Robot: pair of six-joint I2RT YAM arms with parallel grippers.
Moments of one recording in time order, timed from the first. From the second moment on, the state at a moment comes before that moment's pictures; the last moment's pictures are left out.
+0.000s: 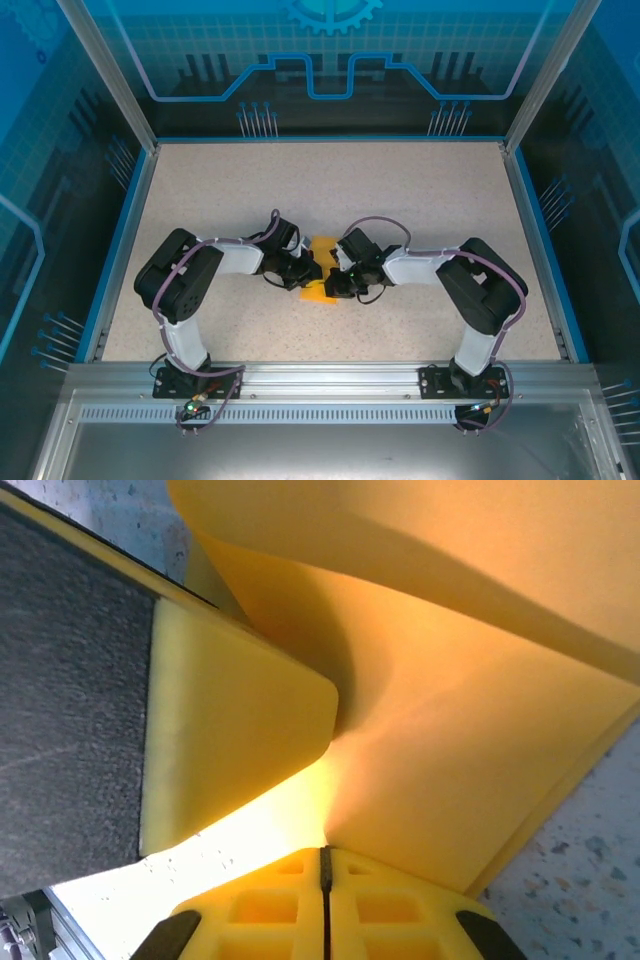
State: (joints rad) left arm -0.47 1.83 0.83 -0.06 0.67 -0.90; right arm 0.72 1.77 0.87 -0.20 -0.43 0.67
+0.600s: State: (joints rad) left arm -0.47 1.83 0.83 -0.06 0.67 -0.90; right arm 0.78 1.74 0.94 -0.36 -0.35 0.62
